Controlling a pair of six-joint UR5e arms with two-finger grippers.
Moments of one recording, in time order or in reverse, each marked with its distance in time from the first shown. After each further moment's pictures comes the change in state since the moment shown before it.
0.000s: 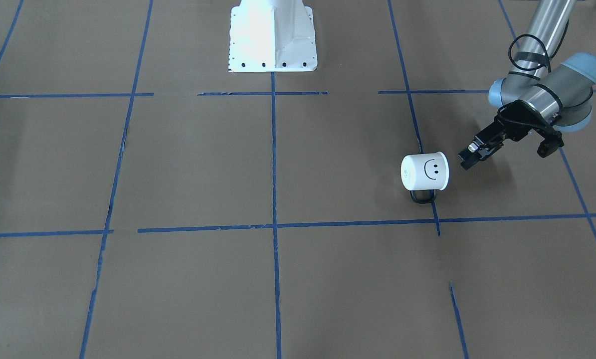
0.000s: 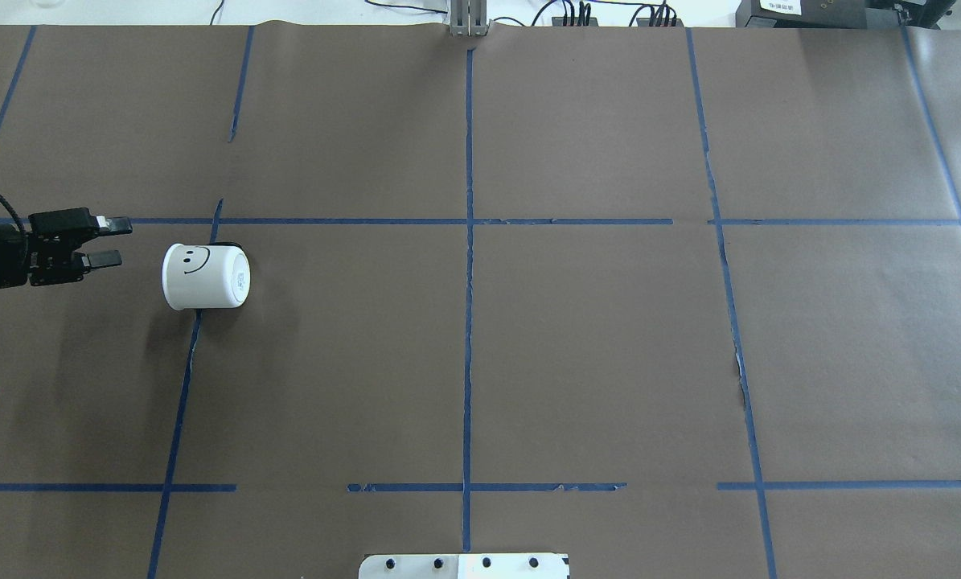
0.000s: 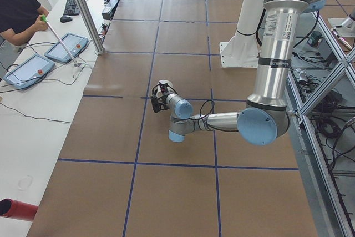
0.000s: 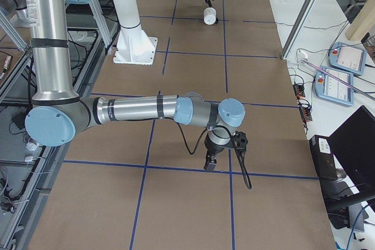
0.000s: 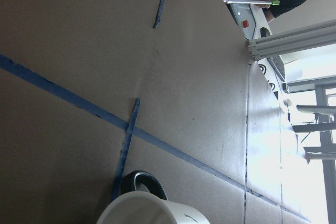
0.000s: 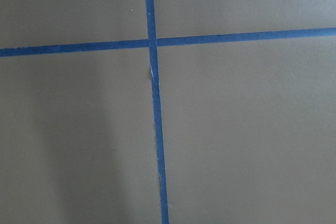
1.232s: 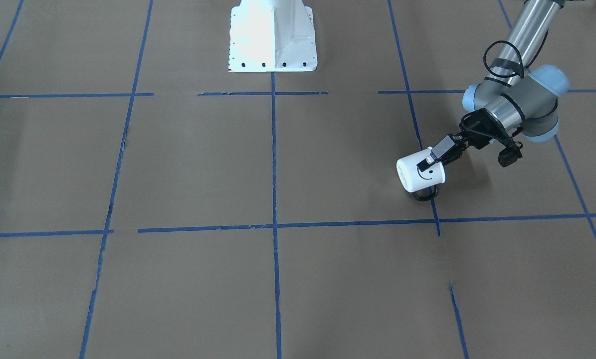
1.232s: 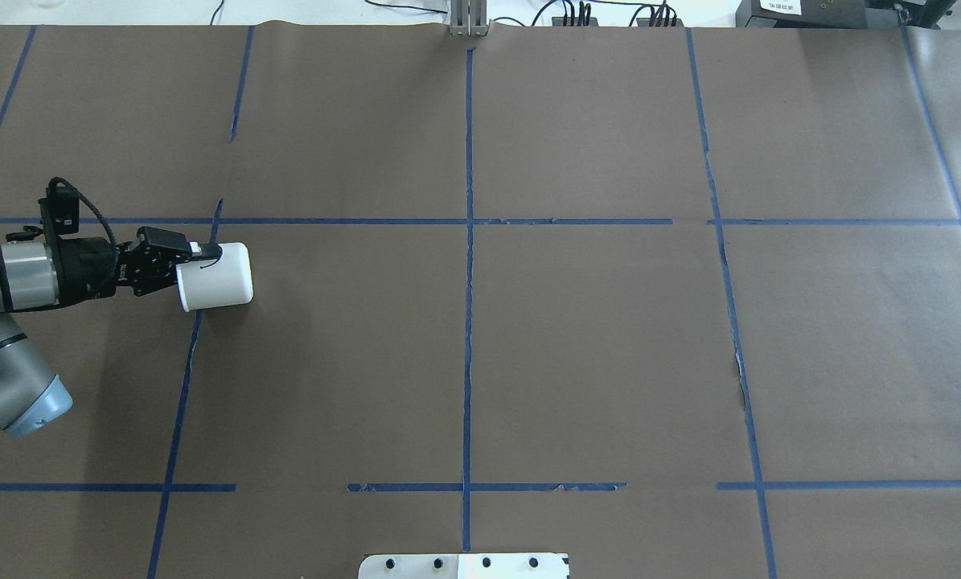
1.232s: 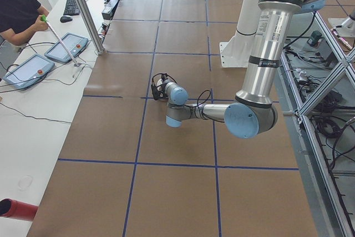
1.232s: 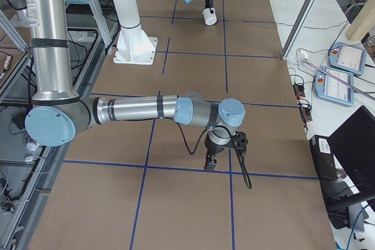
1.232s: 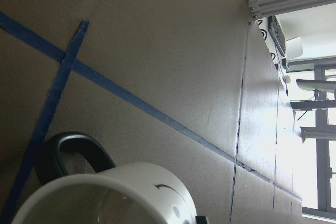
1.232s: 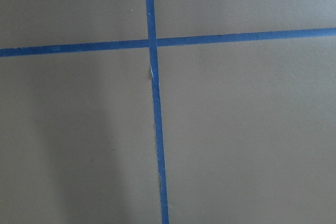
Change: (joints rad) left arm 0.042 -0.092 -0.056 0.182 -0.068 0.004; right arm 0.000 0.000 0.000 0.000 0.000 0.000
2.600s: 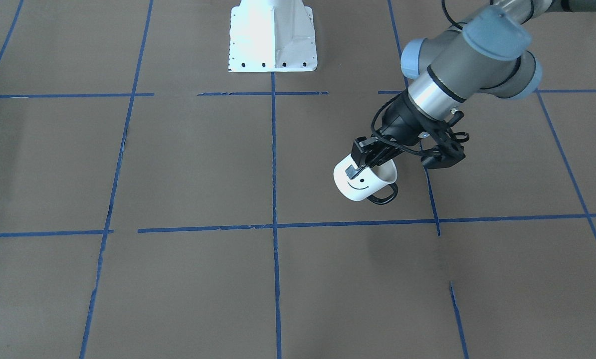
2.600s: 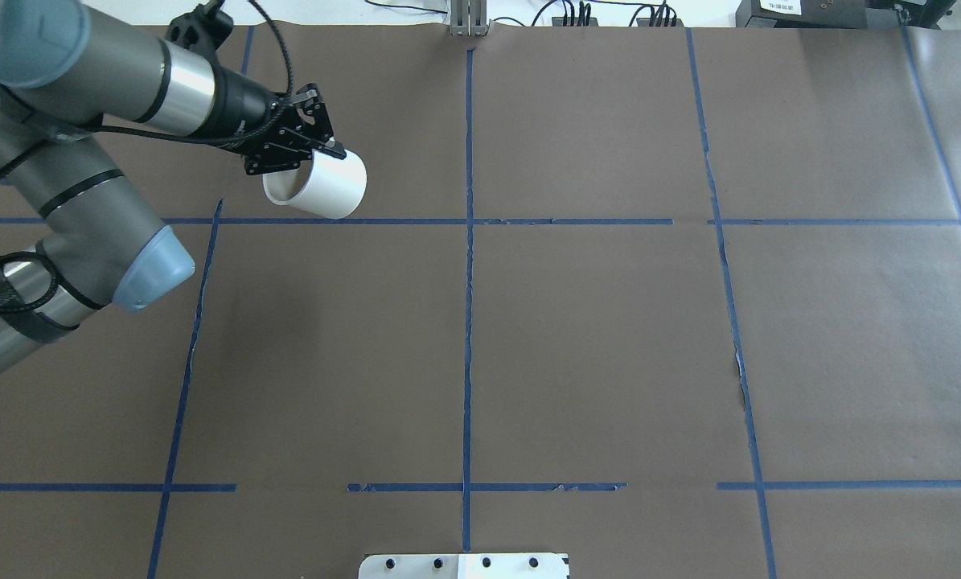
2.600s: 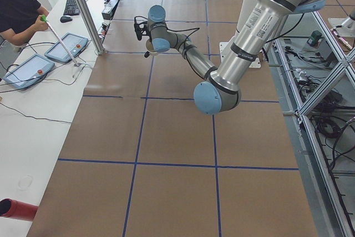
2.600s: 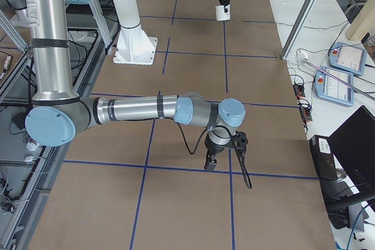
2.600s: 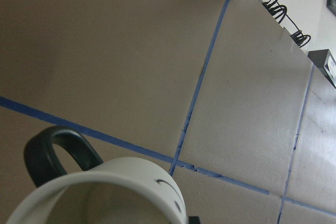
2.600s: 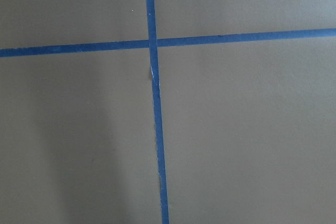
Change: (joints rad) left arm -0.055 -0.420 -0.387 1.307 -0.105 0.274; right arm 0.000 0.000 0.000 0.000 0.000 0.000
